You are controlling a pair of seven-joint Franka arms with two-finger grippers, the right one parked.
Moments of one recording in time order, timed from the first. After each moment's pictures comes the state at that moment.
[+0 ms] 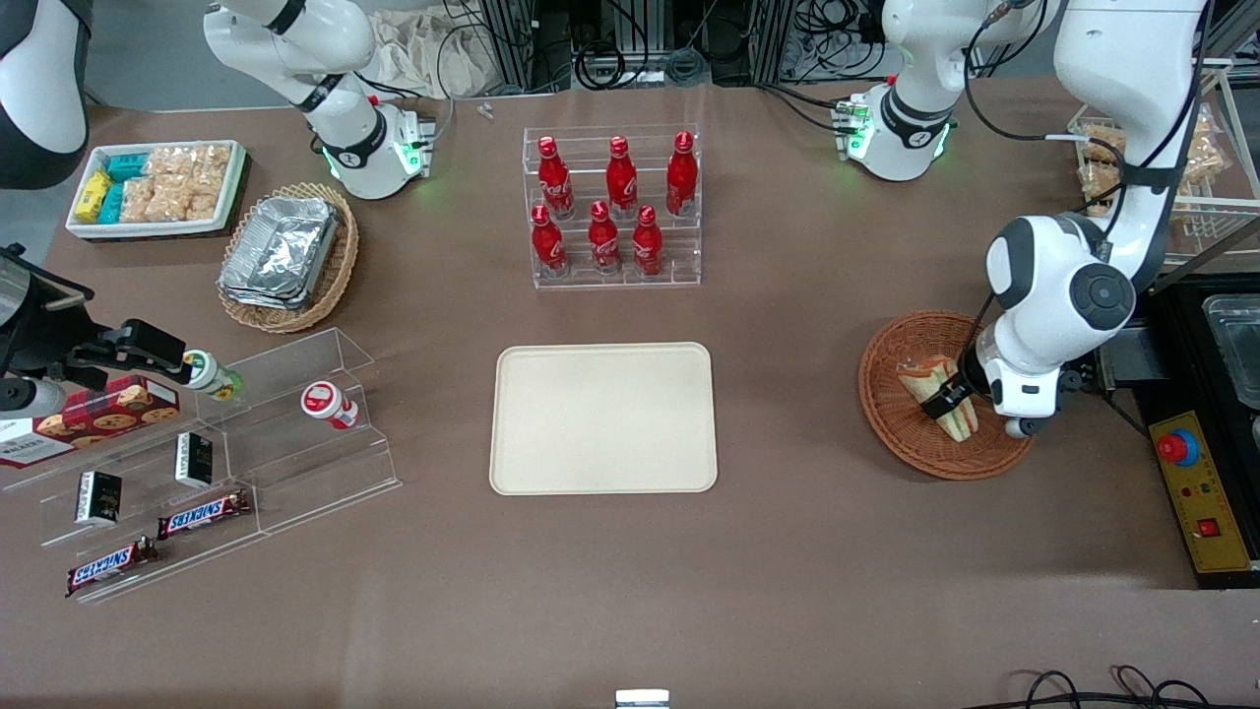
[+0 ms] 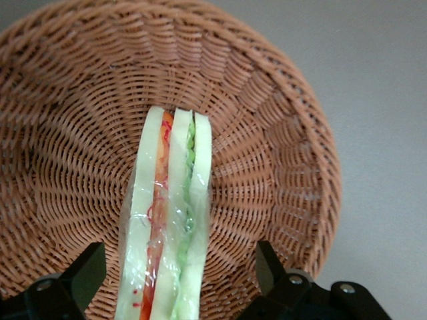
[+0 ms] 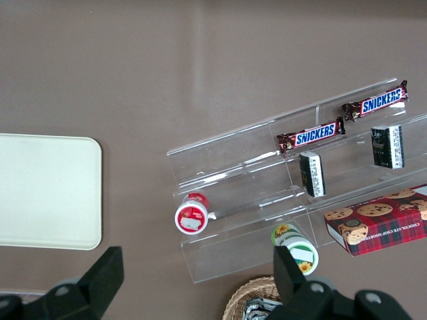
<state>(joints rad) 0.06 0.25 -0.12 -2.23 -0.04 2.48 -0.74</state>
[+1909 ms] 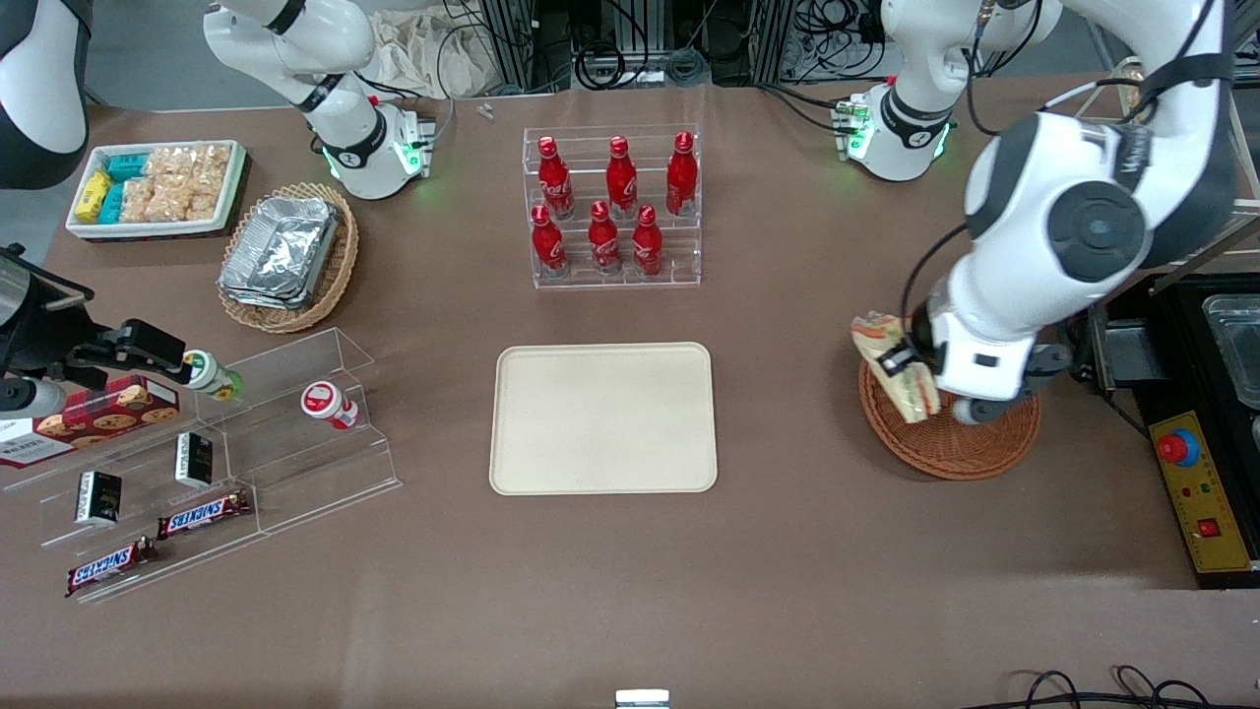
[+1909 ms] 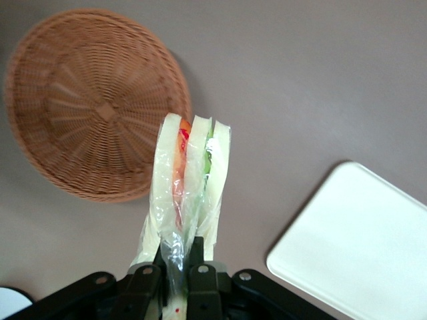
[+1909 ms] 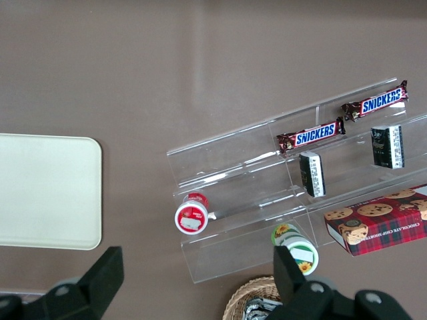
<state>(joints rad) -0.20 0.22 -0.16 -1.62 -0.01 1.75 -0.88</state>
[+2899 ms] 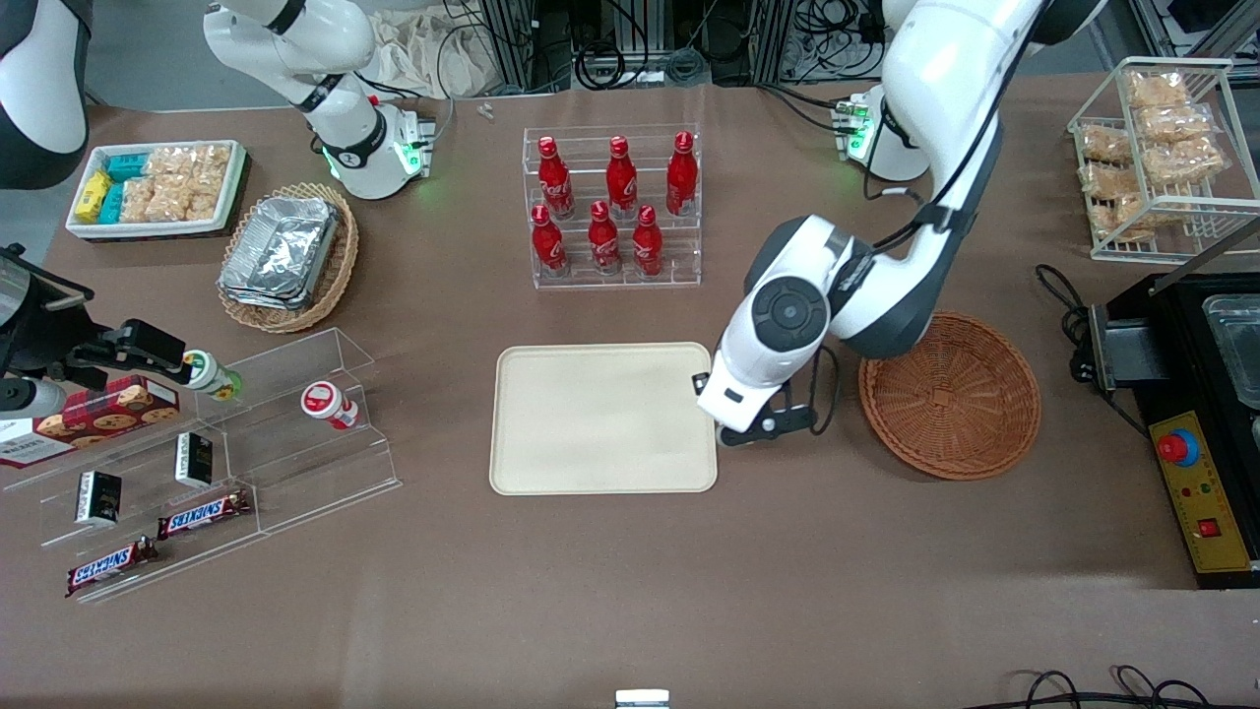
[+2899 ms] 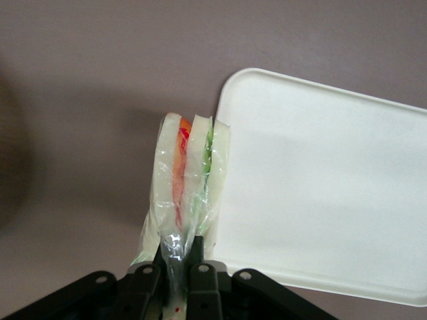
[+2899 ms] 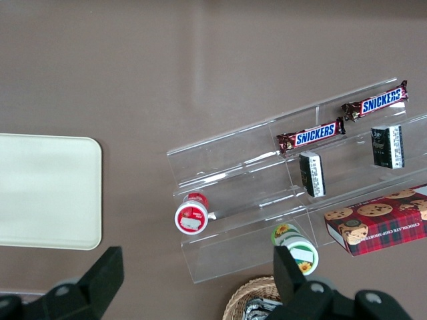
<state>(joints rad) -0.41 0.58 -0.22 -1.51 0.00 2.02 -0.81</state>
